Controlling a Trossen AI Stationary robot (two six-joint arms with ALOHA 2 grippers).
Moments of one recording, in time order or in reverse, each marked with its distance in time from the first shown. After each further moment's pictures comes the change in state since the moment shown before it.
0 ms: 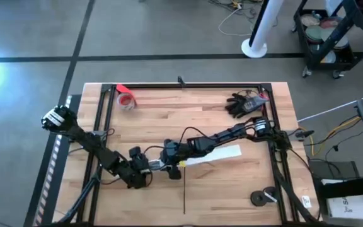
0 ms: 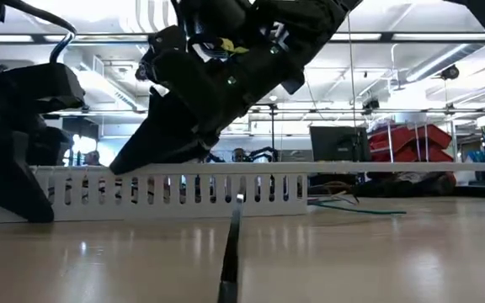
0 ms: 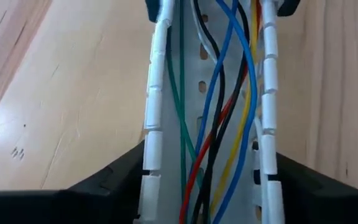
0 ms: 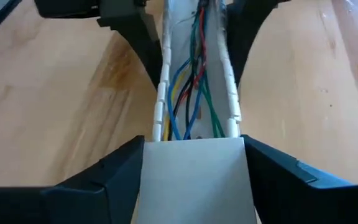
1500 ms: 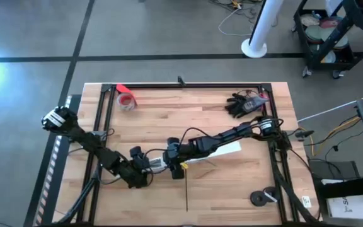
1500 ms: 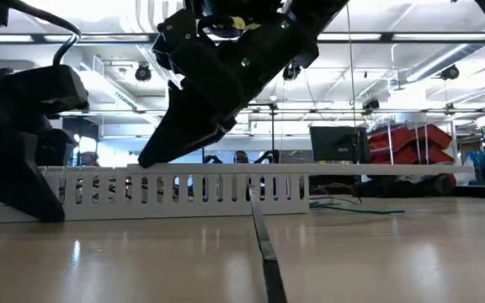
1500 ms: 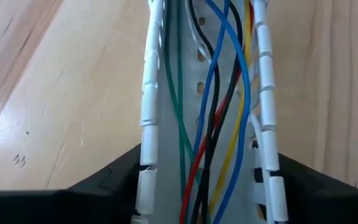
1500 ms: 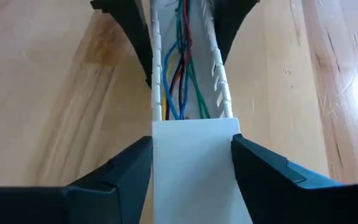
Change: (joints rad) left arm 0.001 0.000 -0.008 0.033 -0.016 -0.001; right arm 0.007 -0.070 -0.001 -0.165 0.095 -0.043
